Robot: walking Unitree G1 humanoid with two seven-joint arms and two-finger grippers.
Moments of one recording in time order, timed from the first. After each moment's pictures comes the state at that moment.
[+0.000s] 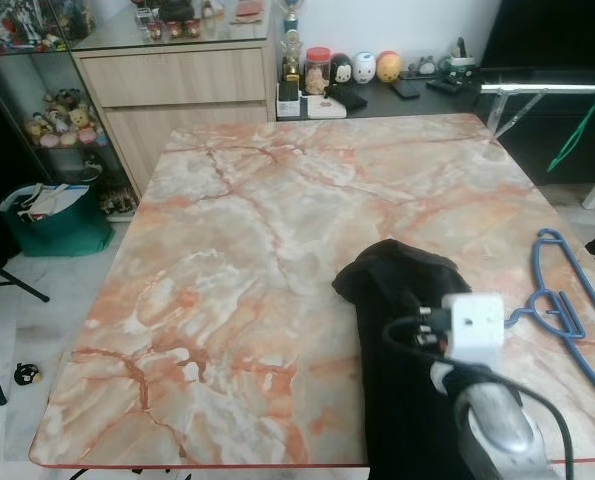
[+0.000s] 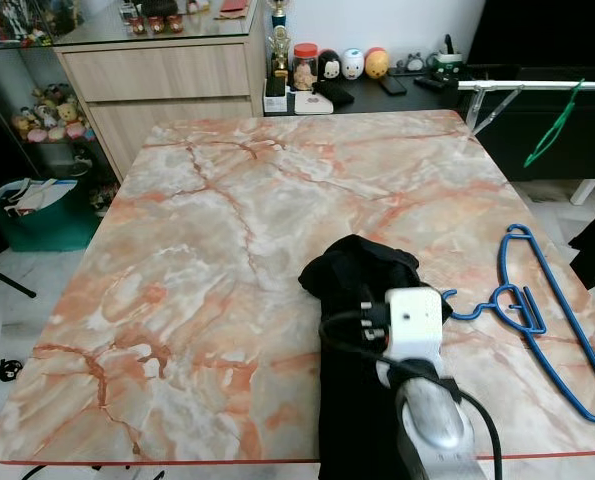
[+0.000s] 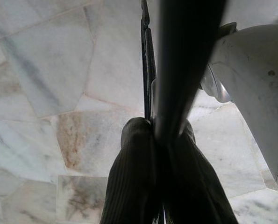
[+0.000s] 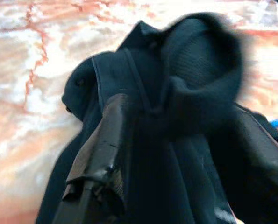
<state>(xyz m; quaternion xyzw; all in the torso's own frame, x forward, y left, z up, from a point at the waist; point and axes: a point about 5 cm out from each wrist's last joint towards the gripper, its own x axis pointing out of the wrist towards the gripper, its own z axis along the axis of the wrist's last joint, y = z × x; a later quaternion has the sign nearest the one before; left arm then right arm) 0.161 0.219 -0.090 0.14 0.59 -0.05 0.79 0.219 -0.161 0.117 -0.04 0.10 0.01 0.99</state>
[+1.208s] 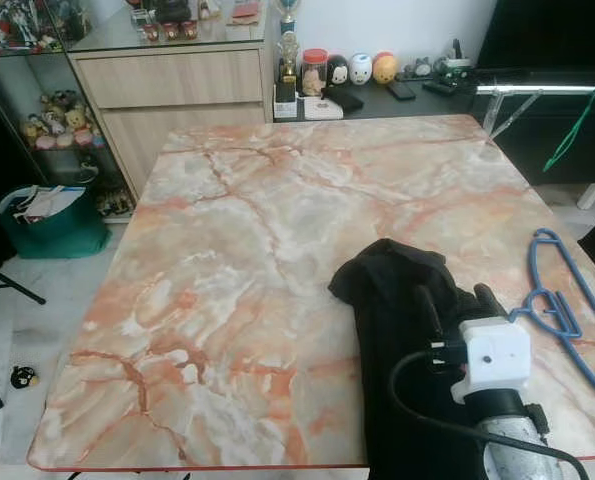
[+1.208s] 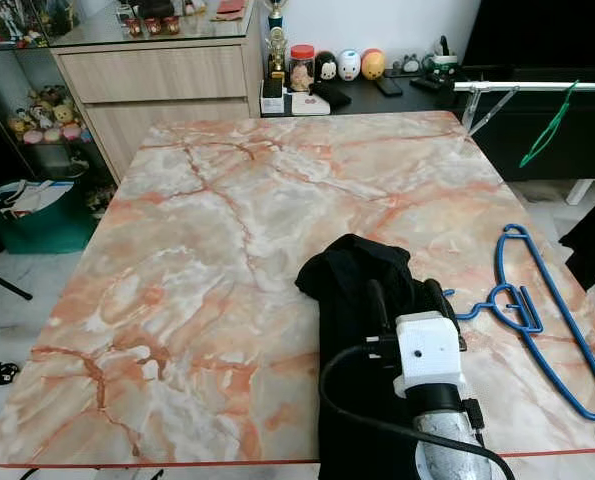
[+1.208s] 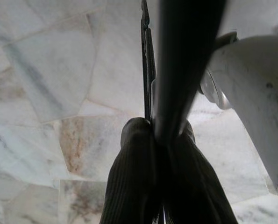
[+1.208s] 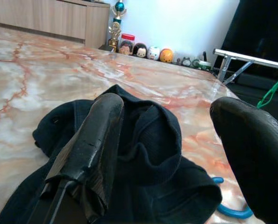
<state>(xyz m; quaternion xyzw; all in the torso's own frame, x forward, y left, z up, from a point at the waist) 0.163 0.220 -0.089 0.14 0.58 -0.05 0.80 0.211 -0.175 0.121 -0.14 -0.05 -0.01 0.99</state>
